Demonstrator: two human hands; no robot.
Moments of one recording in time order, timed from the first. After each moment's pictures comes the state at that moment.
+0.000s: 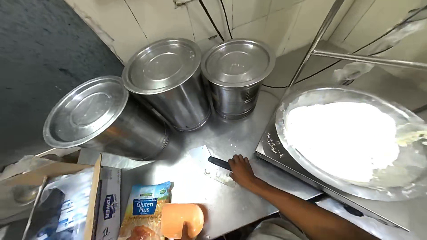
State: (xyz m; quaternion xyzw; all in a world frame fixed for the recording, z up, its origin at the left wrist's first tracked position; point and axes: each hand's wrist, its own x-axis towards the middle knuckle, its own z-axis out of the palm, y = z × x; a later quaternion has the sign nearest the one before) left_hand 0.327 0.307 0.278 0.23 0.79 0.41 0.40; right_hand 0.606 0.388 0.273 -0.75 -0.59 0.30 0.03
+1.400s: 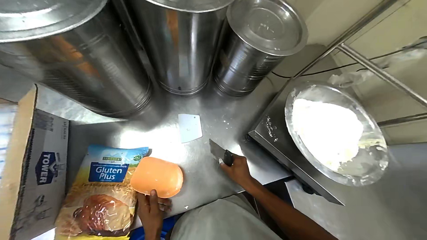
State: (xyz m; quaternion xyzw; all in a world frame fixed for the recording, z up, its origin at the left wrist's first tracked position) left_hand 0.265 0.324 0.246 0.41 0.67 0.39 0.47; right_hand 0.565 0.318 0.281 -0.76 -0.54 0.23 0.28
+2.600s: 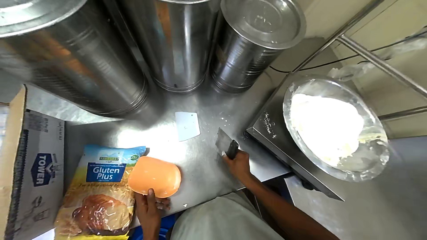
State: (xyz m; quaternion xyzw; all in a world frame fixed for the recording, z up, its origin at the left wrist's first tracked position) left_hand 0.266 0.326 0.249 0.40 0.66 0.41 0.48; right_hand 0.569 0.320 0.279 -0.82 -0.46 0.20 0.27
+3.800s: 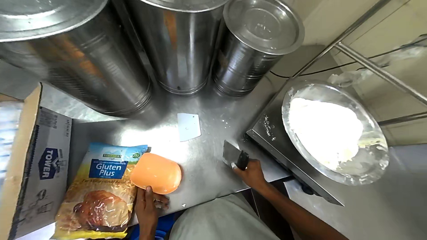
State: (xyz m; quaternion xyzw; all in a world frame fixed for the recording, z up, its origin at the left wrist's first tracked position) left_hand 0.262 0.327 0.248 0.42 0.64 0.41 0.50; right_hand 0.609 0.280 0.292 -0.79 -0.50 0.28 0.22
